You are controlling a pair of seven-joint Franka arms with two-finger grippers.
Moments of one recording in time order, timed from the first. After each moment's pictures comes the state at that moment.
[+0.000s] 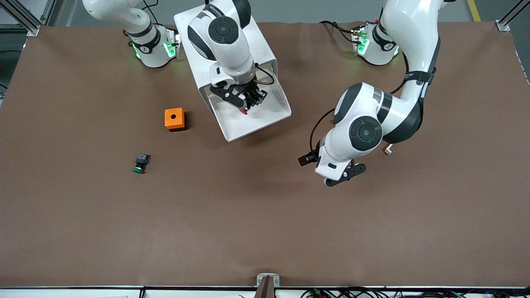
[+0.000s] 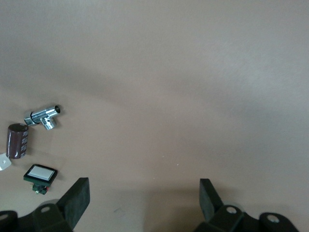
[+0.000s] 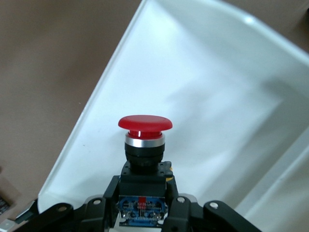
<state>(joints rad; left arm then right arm) -0.51 0.55 0.02 -1.43 -0.22 1.85 -0.83 0.76 0.22 0.11 -1.94 0.13 2.19 1.39</state>
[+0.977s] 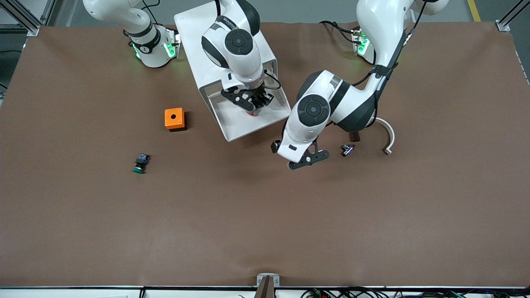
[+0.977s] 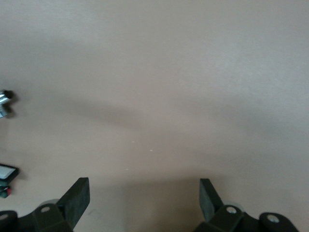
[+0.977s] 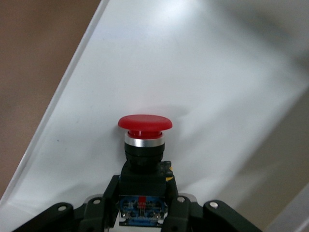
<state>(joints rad) -0.64 0.58 -0.02 -1.46 -0.14 1.99 -0.91 0.80 0.28 0.11 -1.93 0.13 2.23 1.43</state>
